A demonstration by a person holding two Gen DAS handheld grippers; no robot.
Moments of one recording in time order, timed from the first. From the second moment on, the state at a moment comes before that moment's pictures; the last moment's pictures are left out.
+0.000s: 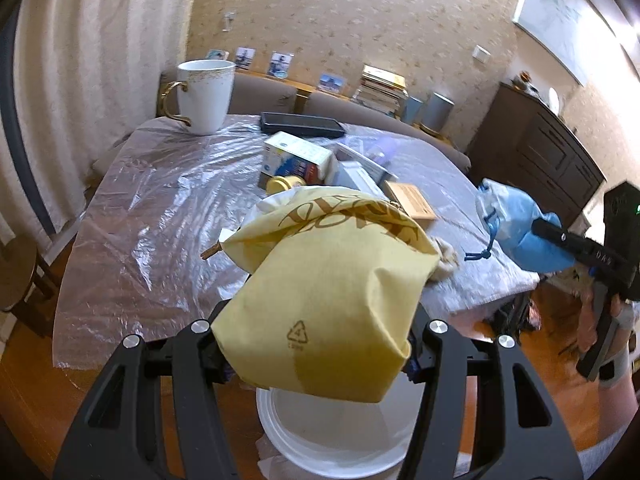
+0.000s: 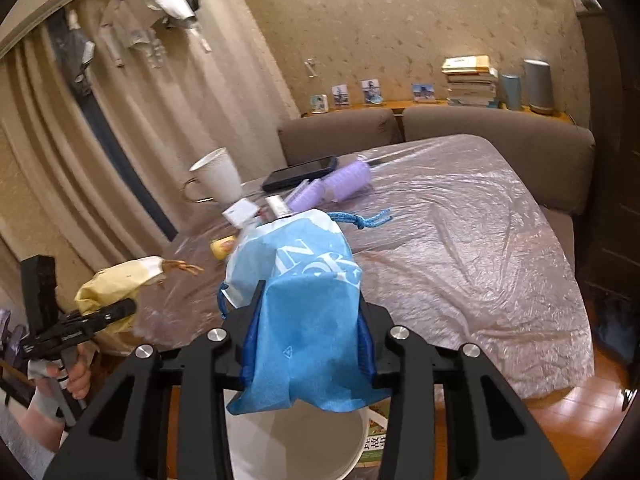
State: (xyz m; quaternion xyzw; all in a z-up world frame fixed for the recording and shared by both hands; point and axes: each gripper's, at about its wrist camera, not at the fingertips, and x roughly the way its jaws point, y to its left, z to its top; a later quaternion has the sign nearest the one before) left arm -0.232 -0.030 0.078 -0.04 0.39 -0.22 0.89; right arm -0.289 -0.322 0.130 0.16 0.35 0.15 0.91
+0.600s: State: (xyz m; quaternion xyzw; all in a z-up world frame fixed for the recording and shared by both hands) left arm -0.295 -0.055 0.052 0.02 0.45 -0.31 0.84; right arm -0.350 -0.264 0.095 0.17 0.44 0.22 0.85
